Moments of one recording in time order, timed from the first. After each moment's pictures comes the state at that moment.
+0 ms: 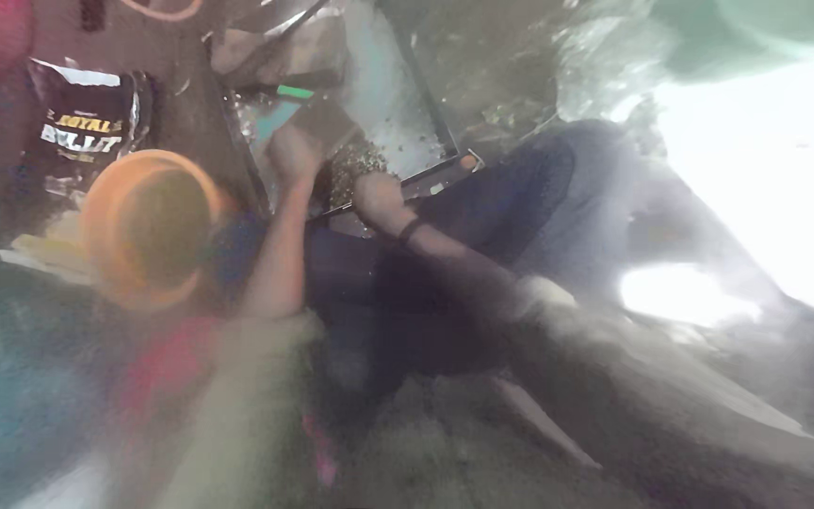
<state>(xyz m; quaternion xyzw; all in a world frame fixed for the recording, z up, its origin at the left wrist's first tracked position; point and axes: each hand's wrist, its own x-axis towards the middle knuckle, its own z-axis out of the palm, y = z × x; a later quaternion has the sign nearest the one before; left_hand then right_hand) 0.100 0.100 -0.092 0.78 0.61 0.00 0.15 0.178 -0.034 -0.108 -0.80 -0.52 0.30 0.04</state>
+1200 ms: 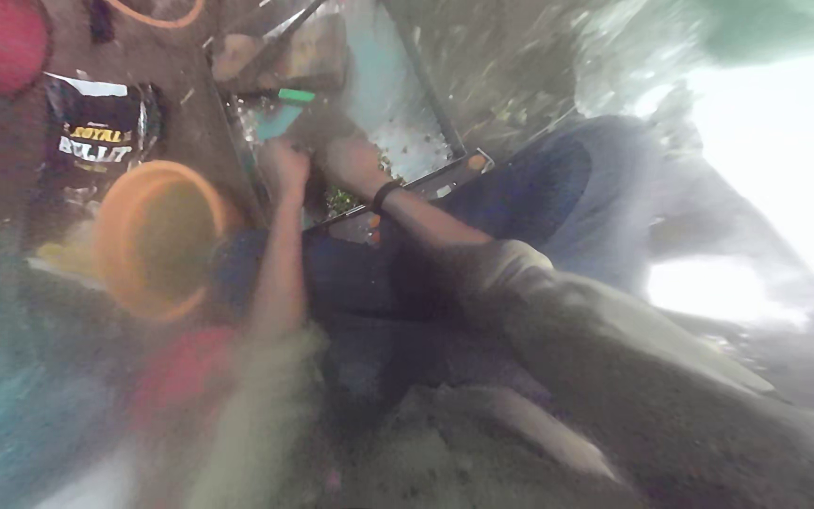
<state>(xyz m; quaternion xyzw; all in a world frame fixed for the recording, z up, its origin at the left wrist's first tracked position) 0.081 0.118 -0.101 0.75 0.63 0.04 0.18 0.189 0.043 -0.097 -0.76 -0.56 0.30 0.11</state>
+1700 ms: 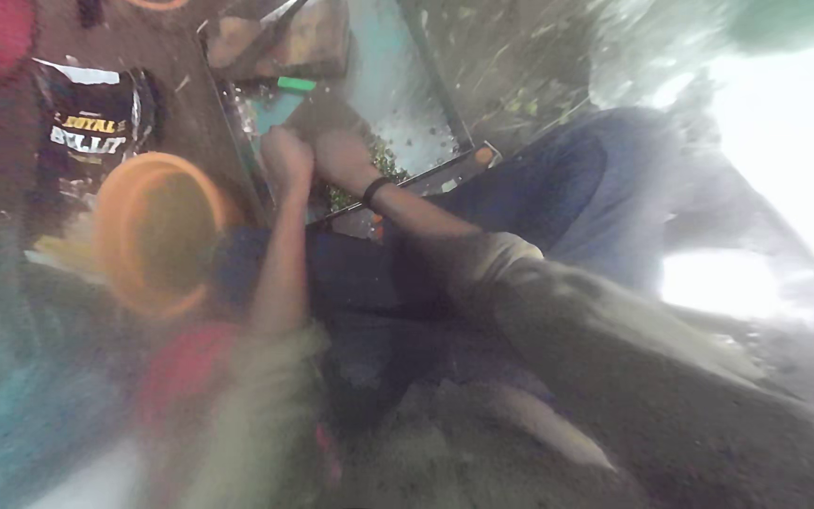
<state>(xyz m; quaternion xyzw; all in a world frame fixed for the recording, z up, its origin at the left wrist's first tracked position) 0.095 0.112 -0.093 0.75 0.65 0.00 0.14 0.172 0.059 -0.110 -0.76 -0.58 0.28 0.11</state>
